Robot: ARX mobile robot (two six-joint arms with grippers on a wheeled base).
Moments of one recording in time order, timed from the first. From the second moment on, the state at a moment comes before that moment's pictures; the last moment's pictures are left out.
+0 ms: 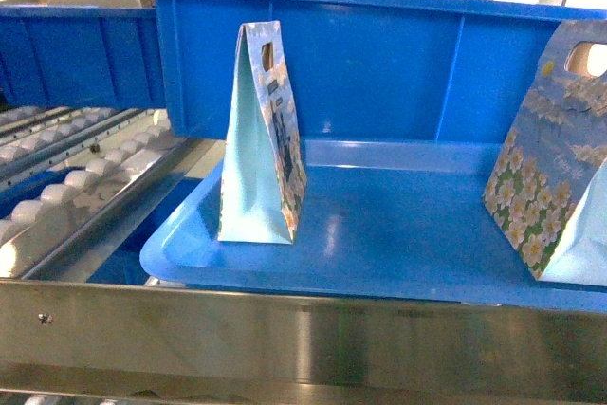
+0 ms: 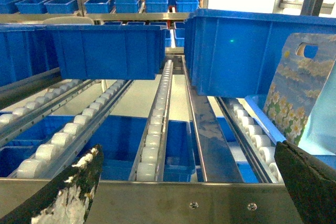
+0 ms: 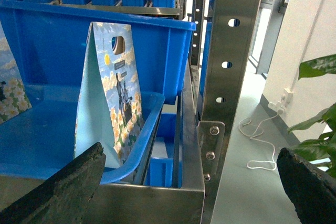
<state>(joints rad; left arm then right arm) 0.00 0.01 0.02 -0.01 0.00 0.00 0.00 0.00 0.01 0.00 0.00 0.00</state>
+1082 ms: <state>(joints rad) -0.12 0.77 0.19 0.74 -0.01 0.03 0.23 0.71 0.12 0.67 0.11 -0.13</state>
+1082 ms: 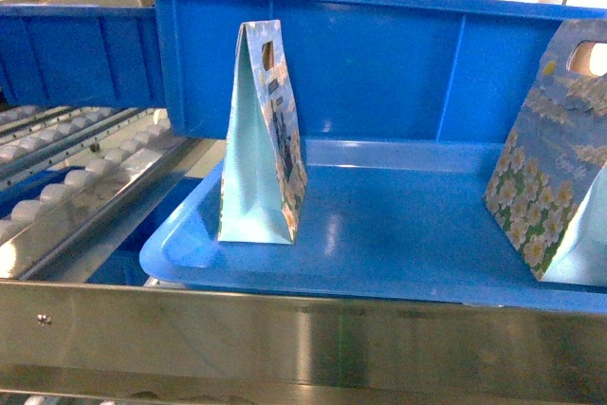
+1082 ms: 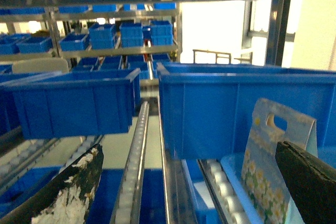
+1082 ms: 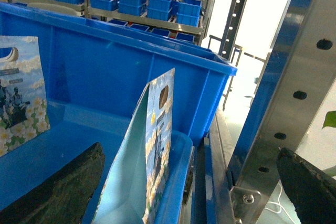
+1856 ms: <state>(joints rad) -0.12 0.77 0.19 0.74 -0.01 0.03 0.31 1.12 0.42 0.76 0.16 -0.18</state>
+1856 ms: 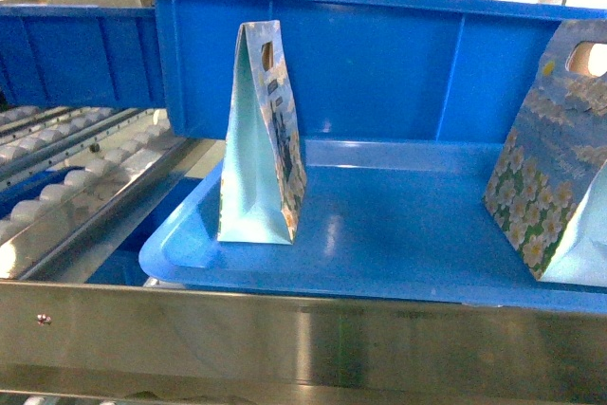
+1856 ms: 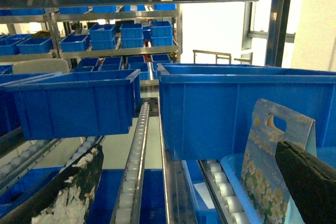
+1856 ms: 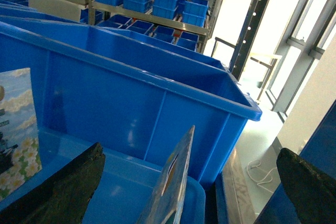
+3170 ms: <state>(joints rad) -0.12 0.77 0.19 0.74 -0.01 0.03 0.28 1.56 0.57 0.79 0.27 -0.13</state>
